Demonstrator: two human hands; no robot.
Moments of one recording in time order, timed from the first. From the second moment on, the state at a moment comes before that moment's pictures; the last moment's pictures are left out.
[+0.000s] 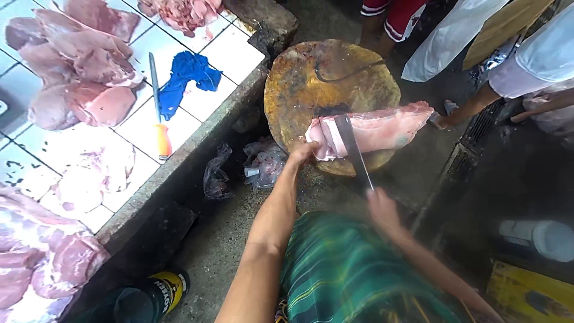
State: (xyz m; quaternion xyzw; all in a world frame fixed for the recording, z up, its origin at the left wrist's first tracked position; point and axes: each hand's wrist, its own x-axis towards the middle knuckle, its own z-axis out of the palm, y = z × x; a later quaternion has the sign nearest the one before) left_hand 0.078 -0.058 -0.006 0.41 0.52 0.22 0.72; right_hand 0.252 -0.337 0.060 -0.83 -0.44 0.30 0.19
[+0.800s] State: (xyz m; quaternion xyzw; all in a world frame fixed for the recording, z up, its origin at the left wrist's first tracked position) left_hand 0.083 -0.048 0.000 0.53 0.65 0.12 0.54; right_hand 0.234 -0.215 0.076 -0.82 -0.38 0.41 0.09
